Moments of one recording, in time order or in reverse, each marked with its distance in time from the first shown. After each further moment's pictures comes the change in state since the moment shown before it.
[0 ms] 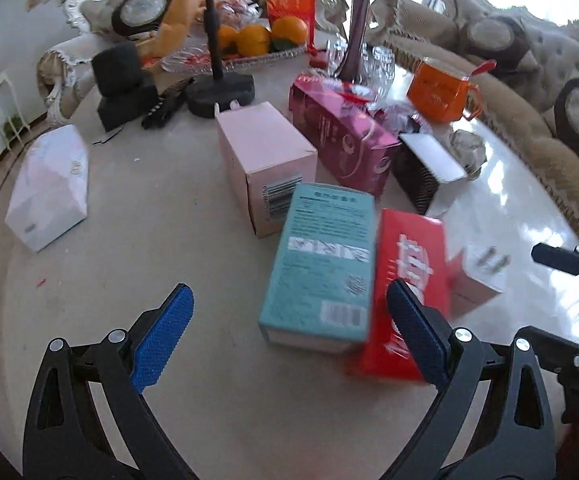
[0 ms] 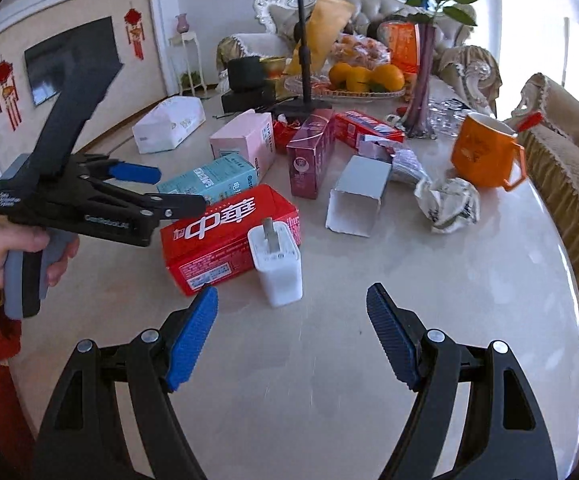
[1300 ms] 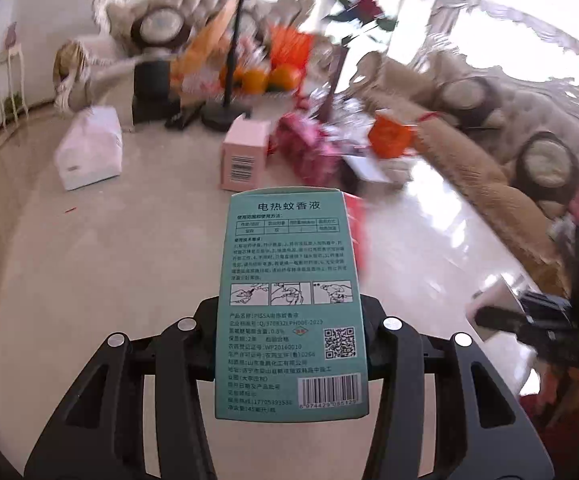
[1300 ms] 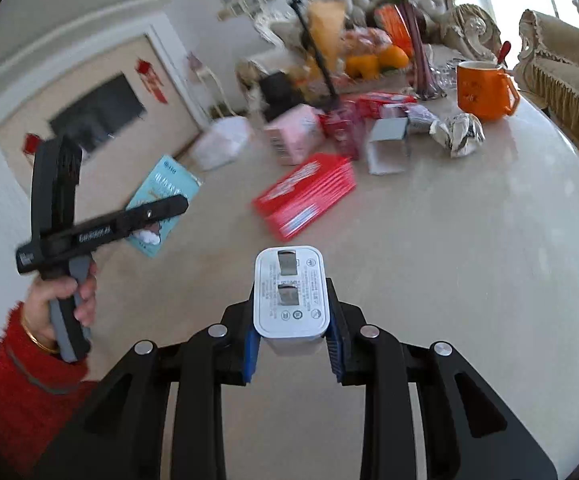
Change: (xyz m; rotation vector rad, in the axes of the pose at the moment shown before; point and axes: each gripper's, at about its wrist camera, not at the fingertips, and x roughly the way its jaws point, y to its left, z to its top) left arm -0.132 0.002 -0.111 -0.110 -0.214 -0.122; right arm -0.089 0.013 -0.078 0.228 -0.065 0.257
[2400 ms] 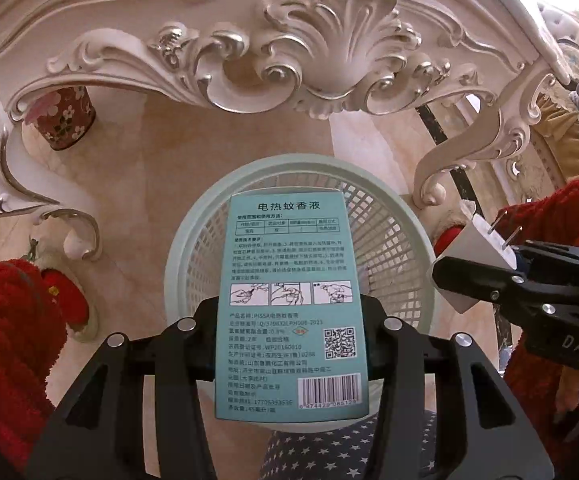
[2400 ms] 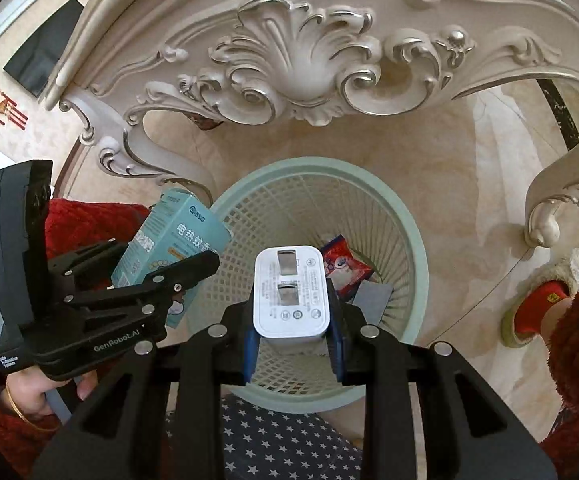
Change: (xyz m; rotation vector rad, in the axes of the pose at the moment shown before) left arm 0.009 -0.084 -0.352 -0.117 0.422 0.081; right arm 0.035 0.047 -0.280 0.106 0.420 -0.127
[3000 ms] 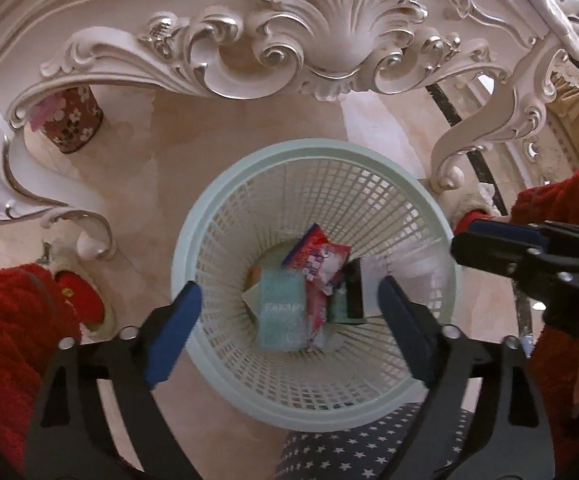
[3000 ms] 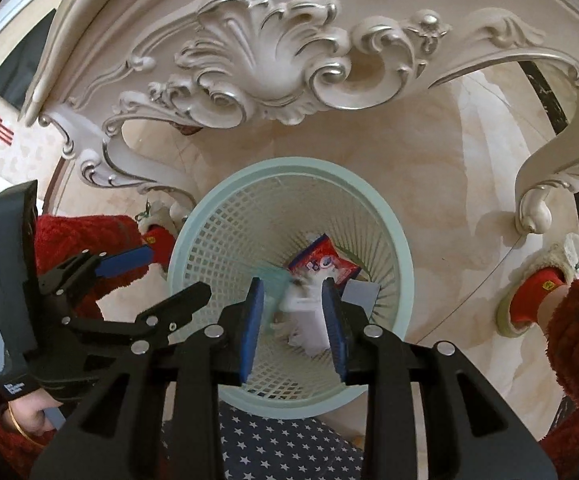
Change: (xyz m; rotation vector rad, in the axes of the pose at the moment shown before) left arm 0.011 -0.006 -0.002 0.039 0.036 0.083; right arm 0.006 -0.013 0.000 0.066 0.001 -0.036
